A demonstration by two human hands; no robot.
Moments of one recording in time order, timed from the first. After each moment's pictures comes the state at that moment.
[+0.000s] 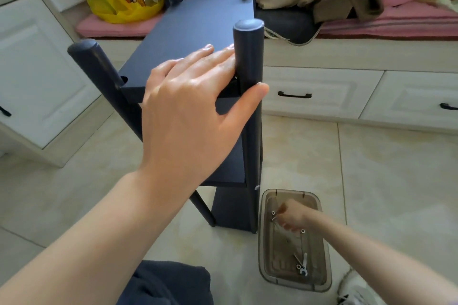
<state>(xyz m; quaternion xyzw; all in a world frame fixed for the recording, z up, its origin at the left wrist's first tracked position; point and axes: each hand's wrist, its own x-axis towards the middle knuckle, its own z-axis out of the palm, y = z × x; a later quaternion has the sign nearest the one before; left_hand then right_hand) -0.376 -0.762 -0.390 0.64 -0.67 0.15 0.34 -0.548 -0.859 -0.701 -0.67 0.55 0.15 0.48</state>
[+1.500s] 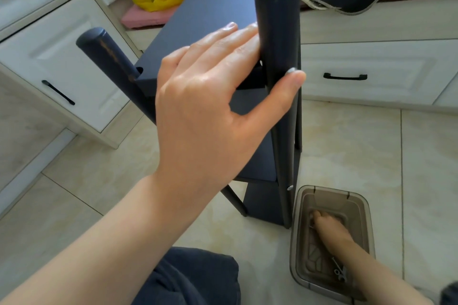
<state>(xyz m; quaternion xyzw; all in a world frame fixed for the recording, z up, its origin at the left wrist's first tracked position) -0.380 -0.769 -0.397 0.62 -0.67 0.13 0.39 -0.553 -0.841 -0.817 -0.83 0.48 0.12 0.27</state>
